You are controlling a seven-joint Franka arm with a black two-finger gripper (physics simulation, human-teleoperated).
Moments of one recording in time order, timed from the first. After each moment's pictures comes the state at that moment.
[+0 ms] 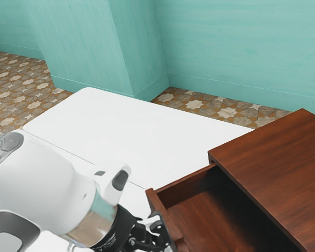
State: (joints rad) arm -0.76 -0.72 0.21 -2.52 0.16 2.24 -1.55
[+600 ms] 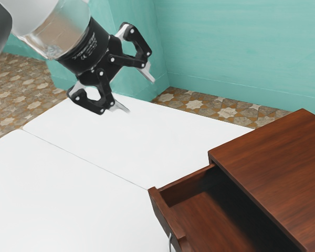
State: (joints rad) arm -0.42 -0.38 0.08 -1.69 0.13 1.86 -1.58
